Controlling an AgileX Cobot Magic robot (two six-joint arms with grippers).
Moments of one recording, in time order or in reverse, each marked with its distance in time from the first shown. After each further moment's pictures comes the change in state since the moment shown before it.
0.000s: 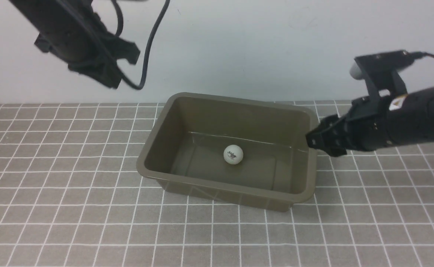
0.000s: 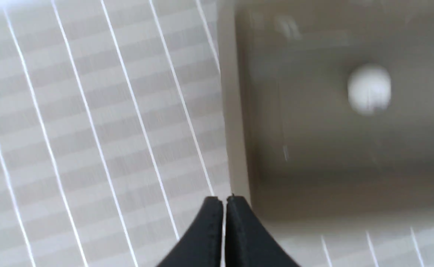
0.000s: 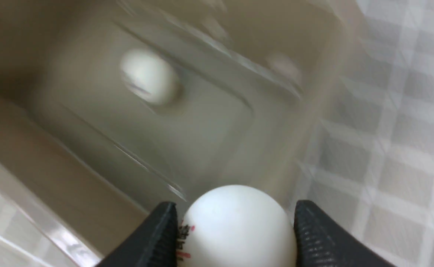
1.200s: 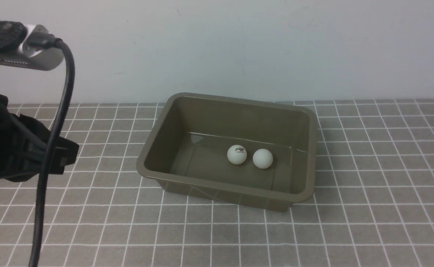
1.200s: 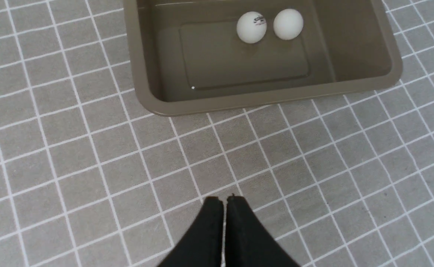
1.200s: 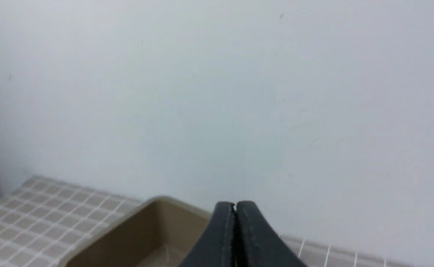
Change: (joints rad) right arm 0.017 -1.137 0.435 -0.304 -0.194 0.299; left arm 0.000 -0.750 0.664 -0.203 -0.215 0.106
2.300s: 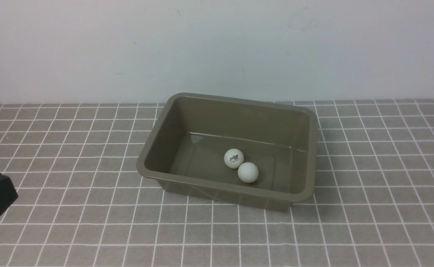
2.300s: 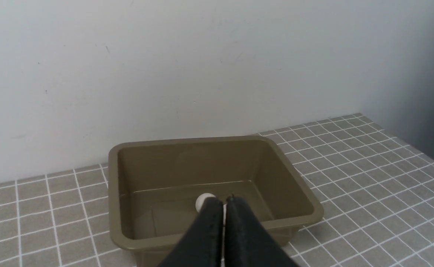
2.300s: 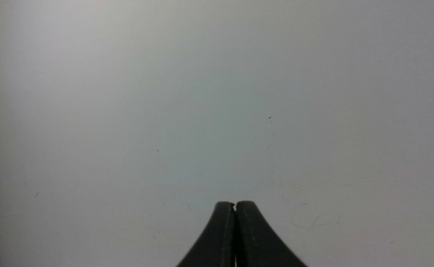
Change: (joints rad) right arm 0.000 -0.375 0.349 -0.015 -0.269 0.089; left arm 0.000 -0.688 0.431 -0.251 -0.388 0.163
